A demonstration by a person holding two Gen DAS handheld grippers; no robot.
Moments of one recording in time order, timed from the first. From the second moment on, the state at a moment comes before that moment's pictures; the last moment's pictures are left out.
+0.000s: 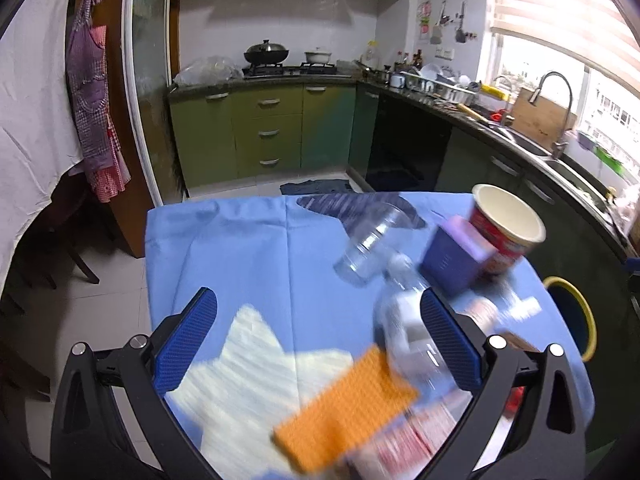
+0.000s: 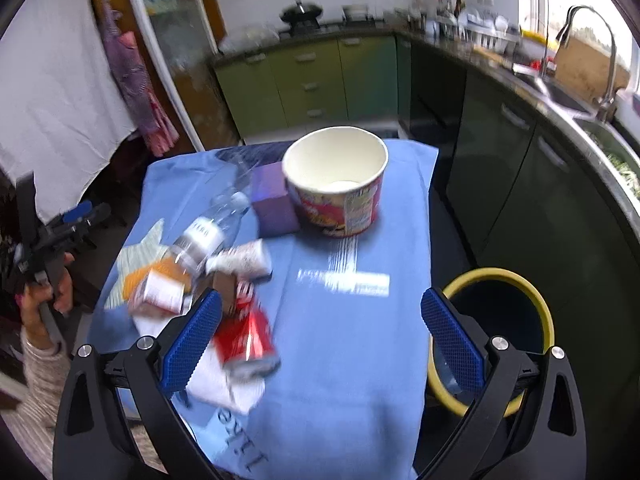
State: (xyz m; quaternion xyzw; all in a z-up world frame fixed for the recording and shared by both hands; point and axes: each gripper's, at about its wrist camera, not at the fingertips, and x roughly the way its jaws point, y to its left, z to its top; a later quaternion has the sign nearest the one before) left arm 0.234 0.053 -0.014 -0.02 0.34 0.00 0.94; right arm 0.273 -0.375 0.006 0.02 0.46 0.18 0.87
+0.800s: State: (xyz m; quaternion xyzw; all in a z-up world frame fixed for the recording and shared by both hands) left arm 0.299 0.091 -0.101 -0.06 0.38 0.02 0.92; right arm 0.505 -0.356 -0.092 0.03 0.63 0.03 0.77
